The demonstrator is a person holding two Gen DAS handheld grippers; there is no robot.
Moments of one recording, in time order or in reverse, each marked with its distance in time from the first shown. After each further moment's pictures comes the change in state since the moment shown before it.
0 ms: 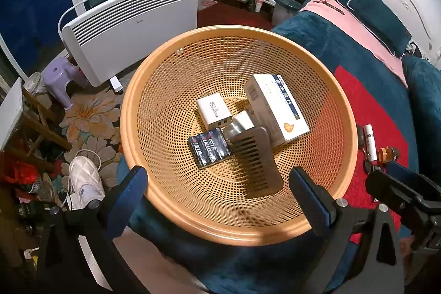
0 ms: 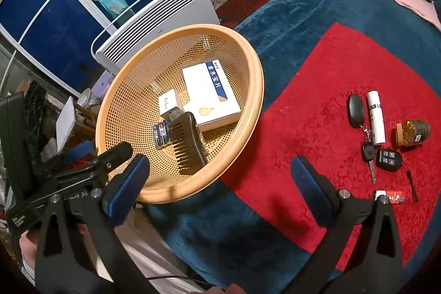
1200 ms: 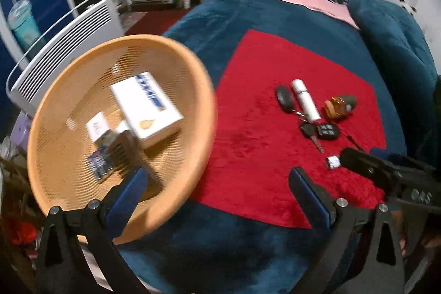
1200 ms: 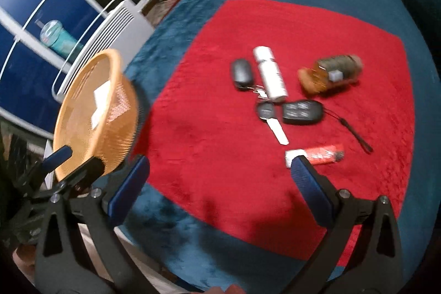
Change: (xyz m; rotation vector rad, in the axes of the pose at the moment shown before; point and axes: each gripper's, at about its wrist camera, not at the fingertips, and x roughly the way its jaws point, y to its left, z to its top) left arm 0.002 -0.163 -0.028 0.355 0.015 -0.134; right arm -0.045 -0.144 -0.055 0.306 -0.029 -0.127
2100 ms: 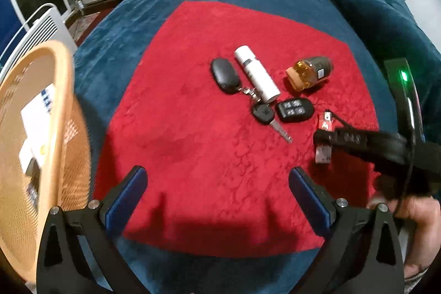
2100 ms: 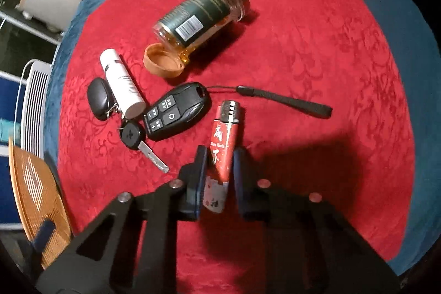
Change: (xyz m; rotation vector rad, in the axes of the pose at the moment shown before) left arm 0.079 -0.079 0.008 0.156 0.099 -0.124; right arm 0.059 -0.113 -0.002 0.438 0.056 -0.191
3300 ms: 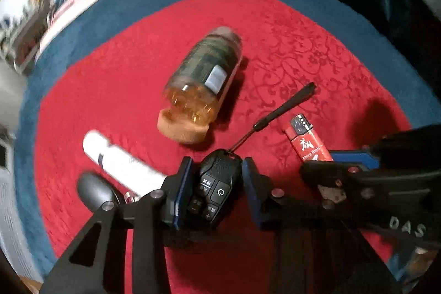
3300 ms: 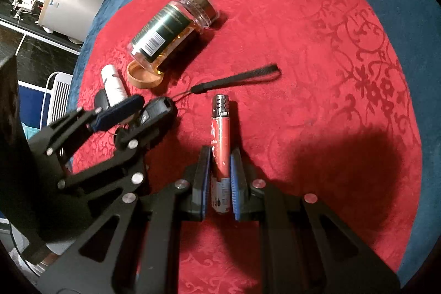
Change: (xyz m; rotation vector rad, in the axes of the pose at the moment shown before) left arm 0.099 -0.120 0.044 0.641 0.043 -0.152; right arm -0.012 -0.062 -0.021 0.037 -0.022 0.175
